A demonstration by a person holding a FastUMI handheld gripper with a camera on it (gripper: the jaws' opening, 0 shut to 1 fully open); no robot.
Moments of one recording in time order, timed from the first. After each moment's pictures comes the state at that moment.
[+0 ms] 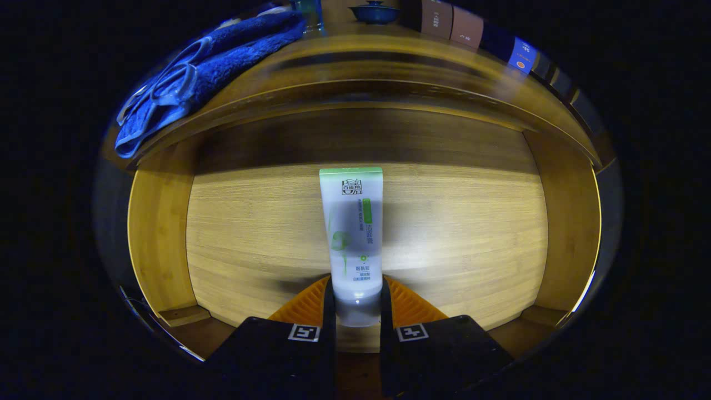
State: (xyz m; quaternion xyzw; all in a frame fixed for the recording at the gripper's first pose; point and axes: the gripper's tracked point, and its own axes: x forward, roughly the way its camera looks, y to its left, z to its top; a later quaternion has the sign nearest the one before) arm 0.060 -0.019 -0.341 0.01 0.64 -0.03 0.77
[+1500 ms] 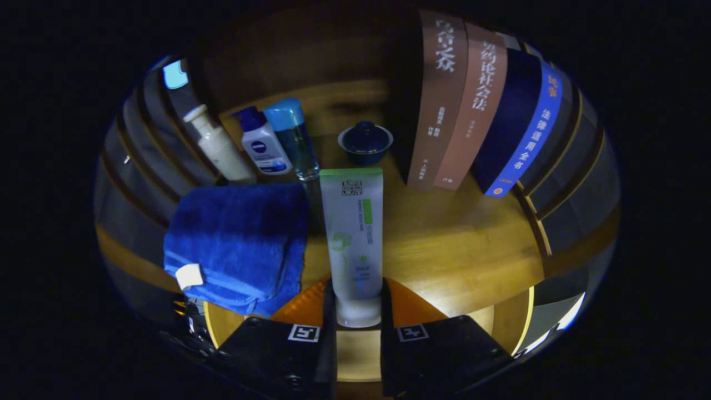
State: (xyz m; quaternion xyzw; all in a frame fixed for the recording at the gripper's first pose) arm 0.249 -0.034 -0.225 0.03 0.53 -0.06 0.84
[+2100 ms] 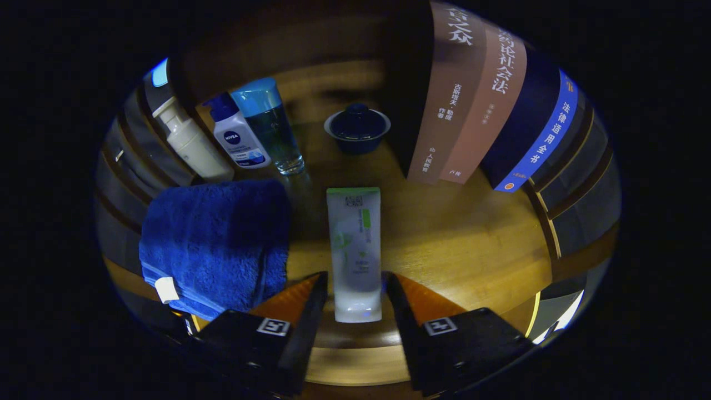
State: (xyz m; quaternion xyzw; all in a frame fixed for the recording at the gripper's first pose) arm 0.254 -0.039 -0.243 0.02 0.54 -0.07 0.84
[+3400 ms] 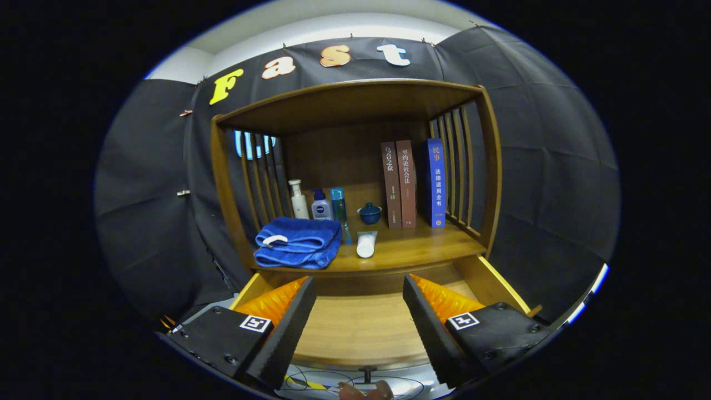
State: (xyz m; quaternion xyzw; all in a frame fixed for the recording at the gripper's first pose) arm 0.007 -0.015 -0.128 0.03 0.16 -0.02 0.99
